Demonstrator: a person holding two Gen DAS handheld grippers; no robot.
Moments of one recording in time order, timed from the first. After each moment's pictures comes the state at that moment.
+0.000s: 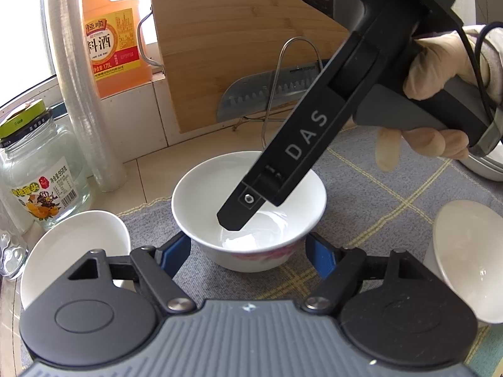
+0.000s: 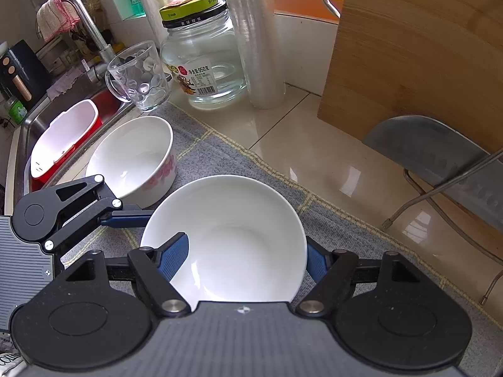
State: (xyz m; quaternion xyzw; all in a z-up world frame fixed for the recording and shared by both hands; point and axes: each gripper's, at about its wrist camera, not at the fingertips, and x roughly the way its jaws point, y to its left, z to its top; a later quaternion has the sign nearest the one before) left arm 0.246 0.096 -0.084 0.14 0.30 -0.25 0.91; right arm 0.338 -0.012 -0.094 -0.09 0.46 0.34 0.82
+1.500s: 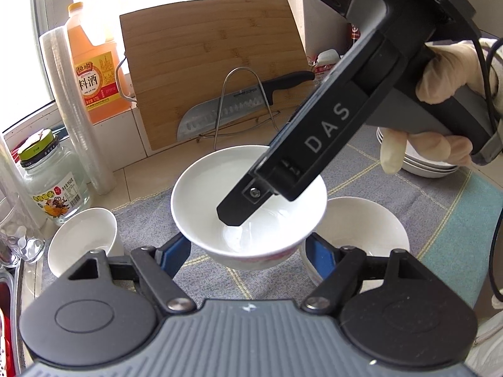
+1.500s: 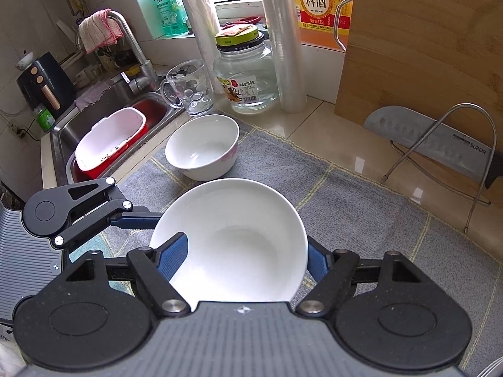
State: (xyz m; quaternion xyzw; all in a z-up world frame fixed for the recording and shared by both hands) left arm 0.153 0.076 -0.024 0.15 0.31 -0.27 0.90; right arm 0.230 -0.044 -0.038 -0.06 0.44 0.34 0.83
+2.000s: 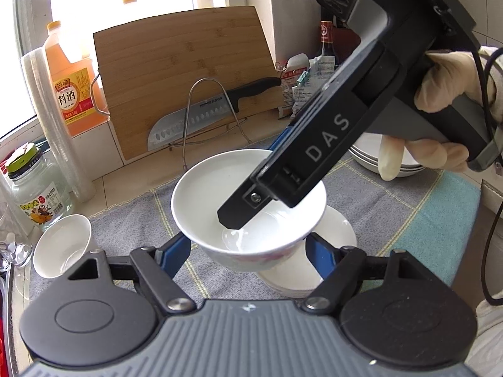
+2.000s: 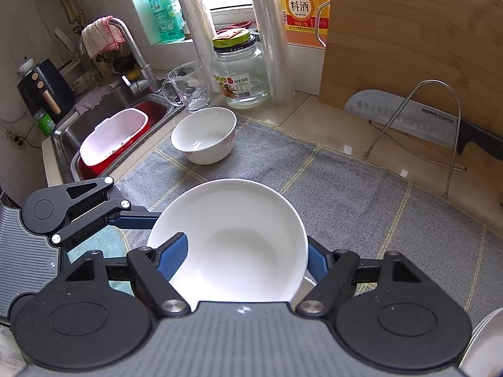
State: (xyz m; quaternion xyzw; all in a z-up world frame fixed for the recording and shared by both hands) left arm 0.121 0.051 -0.015 0.15 0.30 -0.29 0.89; right arm 0.185 -0.077 -0.032 -0.05 0.43 0.32 0.84
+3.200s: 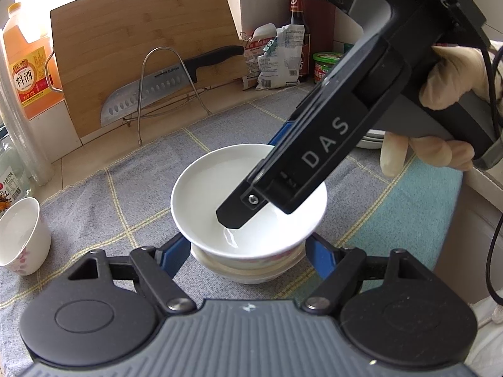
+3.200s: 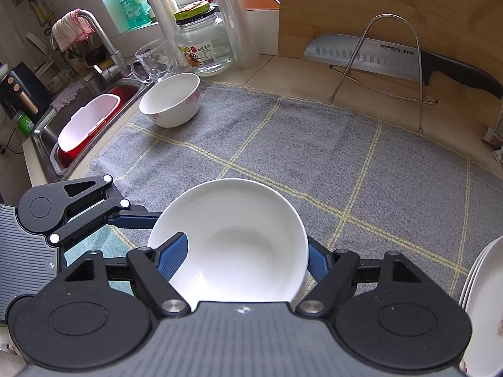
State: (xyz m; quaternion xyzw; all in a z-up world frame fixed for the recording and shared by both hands) left arm 0.116 0.018 -0.041 0.16 0.35 -0.33 0.86; right arm 0.166 -0.111 -0.068 -0.03 0.47 0.28 0.84
